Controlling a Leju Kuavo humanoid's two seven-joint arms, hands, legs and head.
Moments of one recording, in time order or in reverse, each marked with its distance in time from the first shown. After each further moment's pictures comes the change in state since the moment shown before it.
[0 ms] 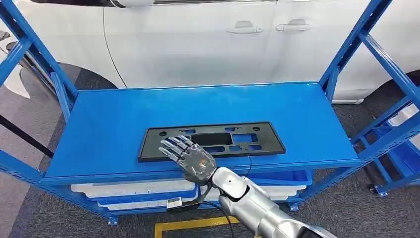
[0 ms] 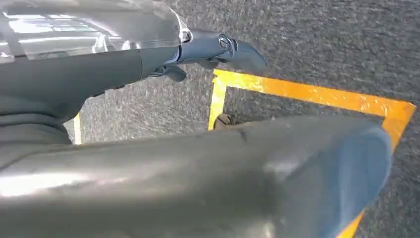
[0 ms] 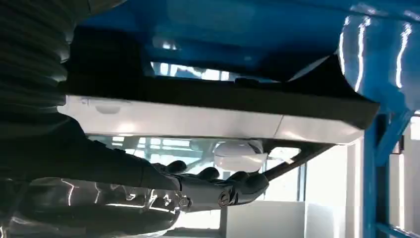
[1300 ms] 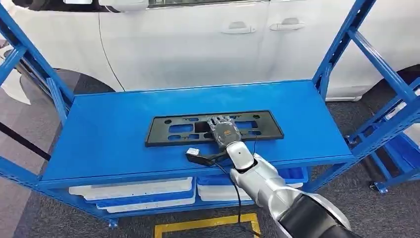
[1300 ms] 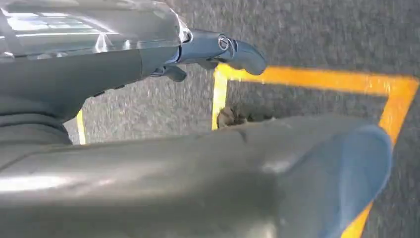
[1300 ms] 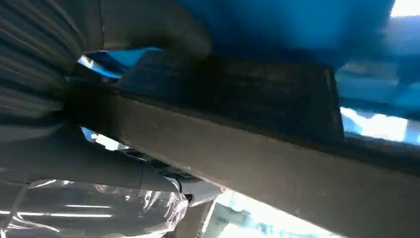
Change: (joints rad) left arm -0.006 0.006 -0.048 0.001 0.000 0.000 0.009; right arm -0.237 0.040 -0.128 0.434 0.122 0.103 0.413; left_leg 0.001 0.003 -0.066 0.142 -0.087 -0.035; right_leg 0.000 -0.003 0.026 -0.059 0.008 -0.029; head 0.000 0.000
